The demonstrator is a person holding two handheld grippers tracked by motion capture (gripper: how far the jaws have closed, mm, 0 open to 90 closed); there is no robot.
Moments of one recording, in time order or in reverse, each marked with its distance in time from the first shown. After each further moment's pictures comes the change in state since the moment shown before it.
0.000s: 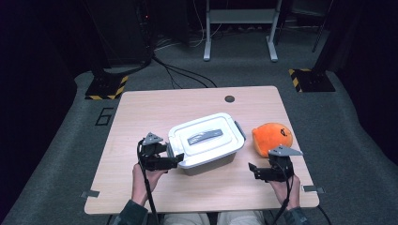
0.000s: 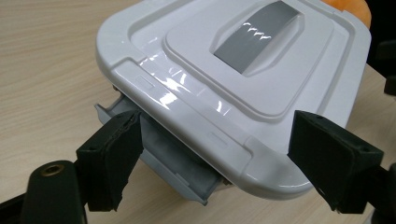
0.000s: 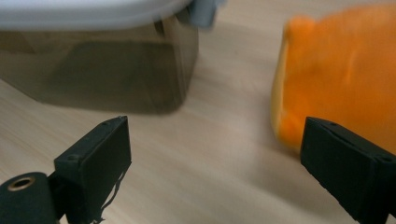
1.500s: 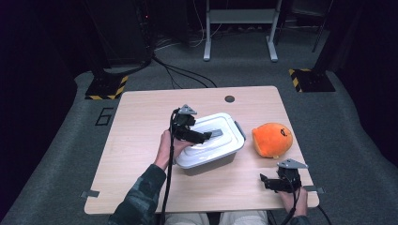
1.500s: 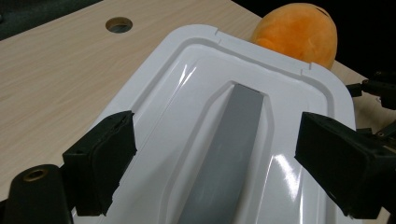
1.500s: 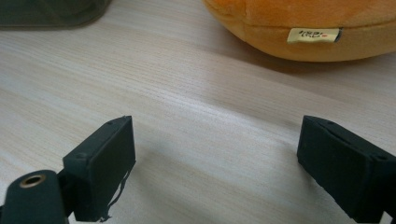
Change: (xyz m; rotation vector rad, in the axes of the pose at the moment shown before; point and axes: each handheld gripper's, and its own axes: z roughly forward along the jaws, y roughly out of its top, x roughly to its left) left arm -0.025 0.088 0.081 0.064 -0.145 0.243; right arm -0.040 -0.063 0.022 0.074 -0.083 0.032
